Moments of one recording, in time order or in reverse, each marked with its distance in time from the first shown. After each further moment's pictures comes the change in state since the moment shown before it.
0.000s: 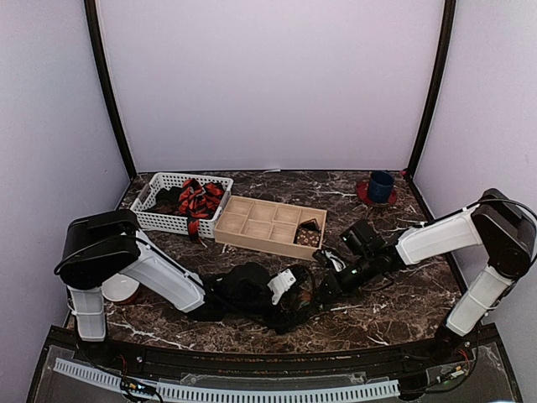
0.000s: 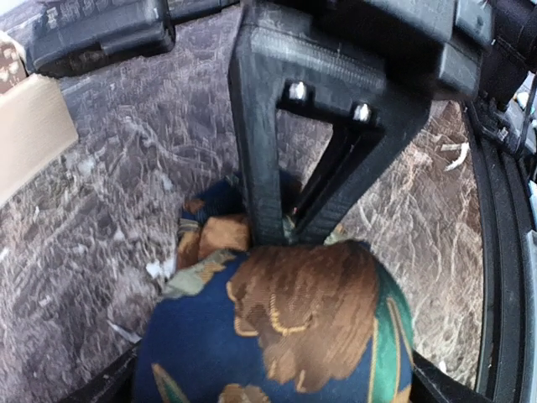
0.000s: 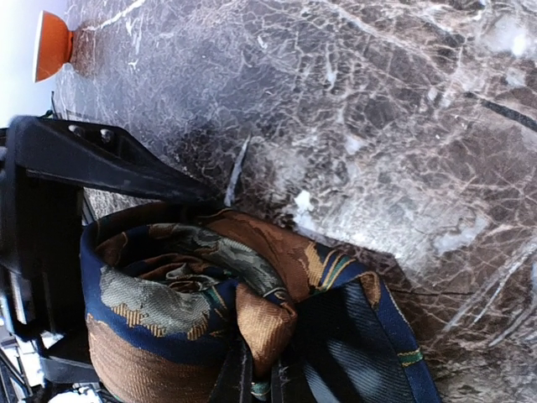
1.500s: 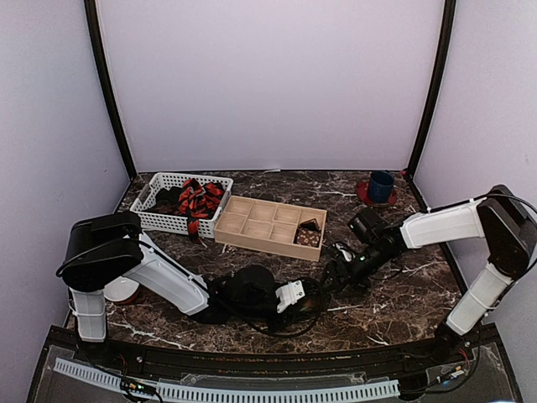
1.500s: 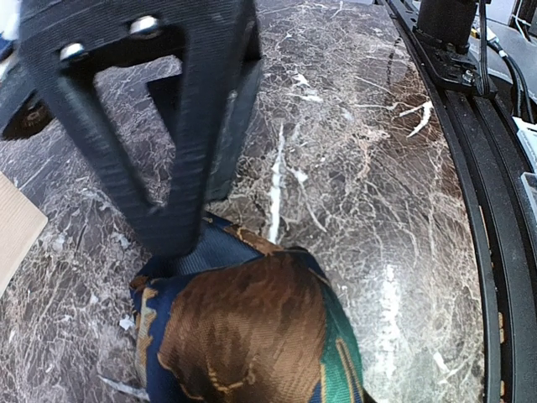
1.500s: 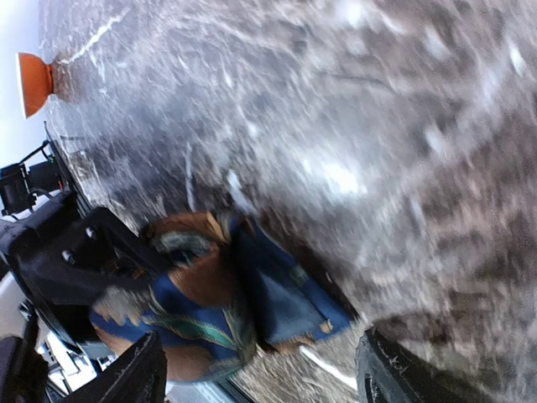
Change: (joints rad) left arm -0.033 0.023 0.025 0.014 0.032 0.275; right arm -0.106 -0.013 0.099 -0.263 -0.037 0.010
